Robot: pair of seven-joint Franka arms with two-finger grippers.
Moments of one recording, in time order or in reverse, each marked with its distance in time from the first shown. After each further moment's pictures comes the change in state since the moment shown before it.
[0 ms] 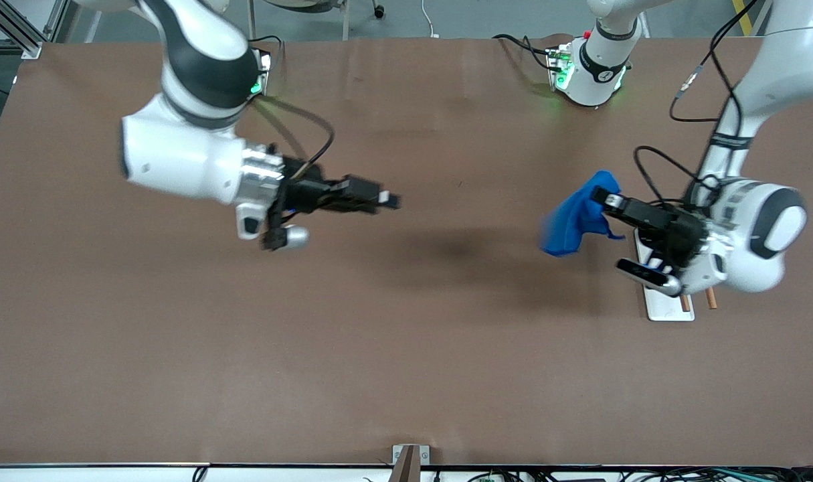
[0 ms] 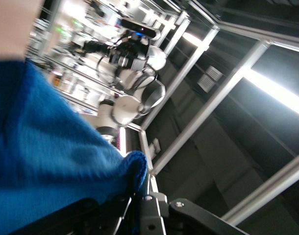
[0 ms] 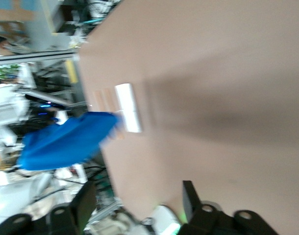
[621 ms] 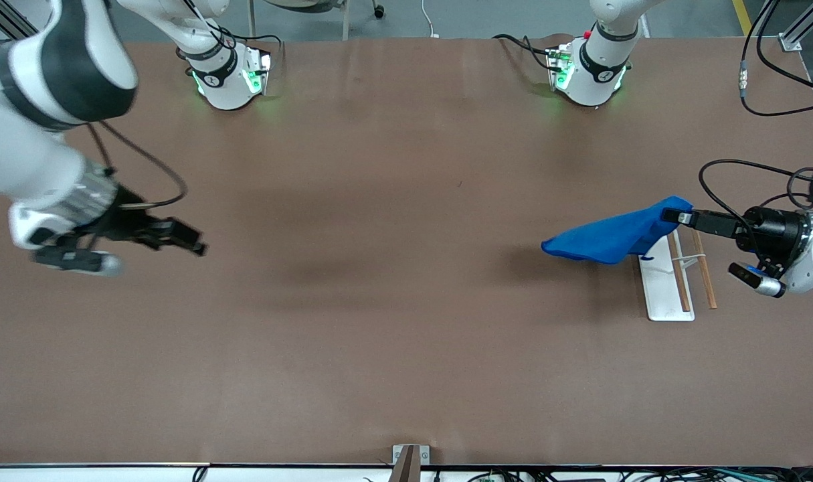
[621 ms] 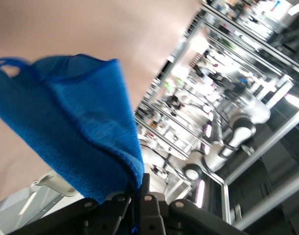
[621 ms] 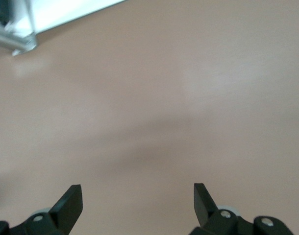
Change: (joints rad) left arm 0.127 -0.002 0.098 0.139 0.492 0.014 -0.056; right arm -0.007 -0.166 -0.392 -0.002 -0.536 -0.218 0.024
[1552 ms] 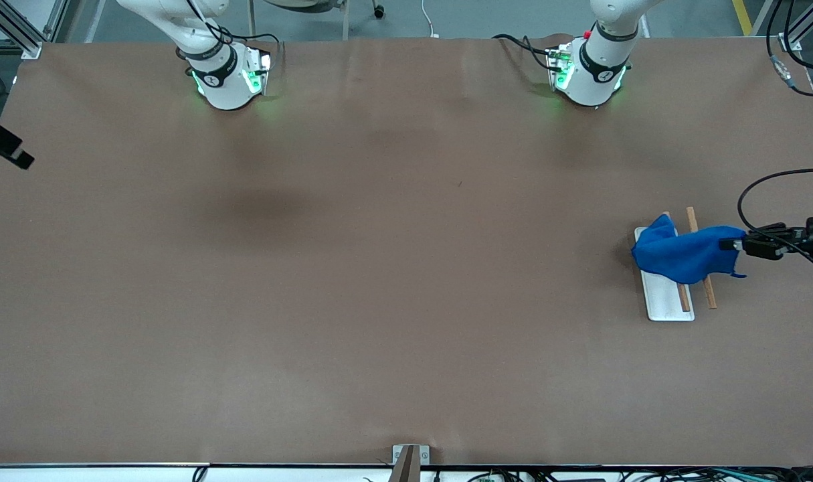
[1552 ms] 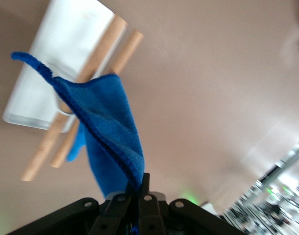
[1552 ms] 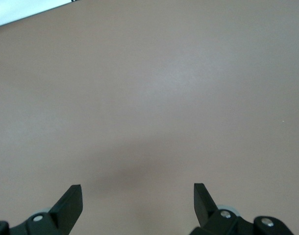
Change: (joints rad) left arm 0.021 -0.014 0.078 0.091 0.490 0.284 -0.016; right arm 0.003 -0.289 -0.261 -0.012 -0.092 -0.333 -0.219
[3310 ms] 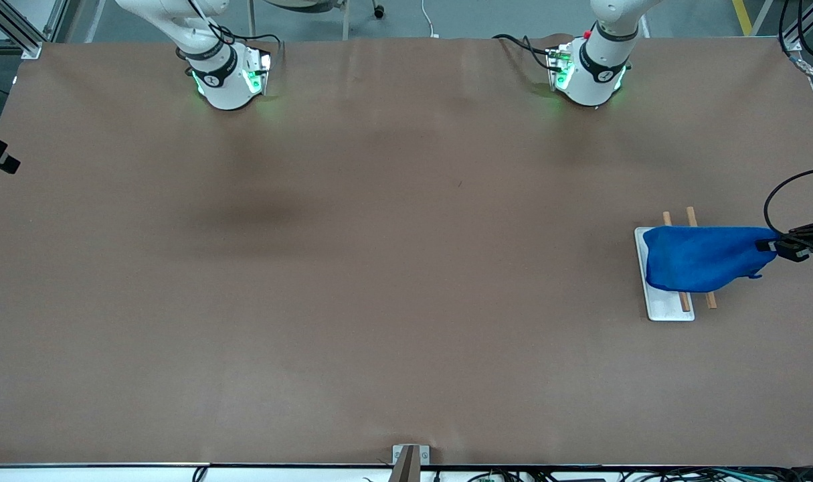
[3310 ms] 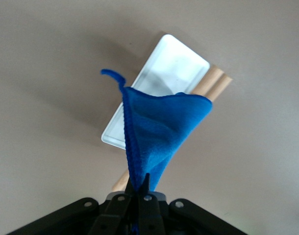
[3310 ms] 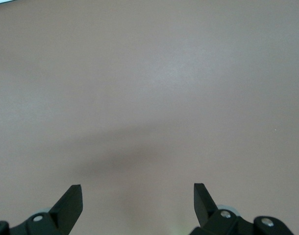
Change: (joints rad) left arm 0.028 0.019 -0.032 0.026 0.292 0.066 -0.060; right arm 0.045 0.116 -0.052 0.143 -0.008 -0.079 -0.087
